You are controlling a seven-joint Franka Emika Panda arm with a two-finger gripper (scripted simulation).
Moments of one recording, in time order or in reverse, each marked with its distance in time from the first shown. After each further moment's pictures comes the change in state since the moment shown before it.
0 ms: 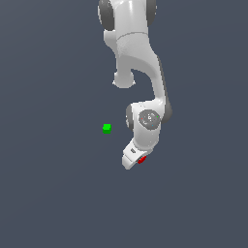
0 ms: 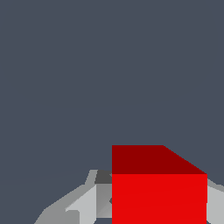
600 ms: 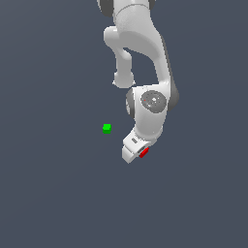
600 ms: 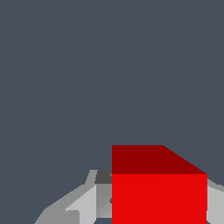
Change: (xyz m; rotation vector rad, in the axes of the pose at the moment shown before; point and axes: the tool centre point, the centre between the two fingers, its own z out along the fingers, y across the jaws) arm 0.000 0.000 -0.072 -0.002 0.002 -0.001
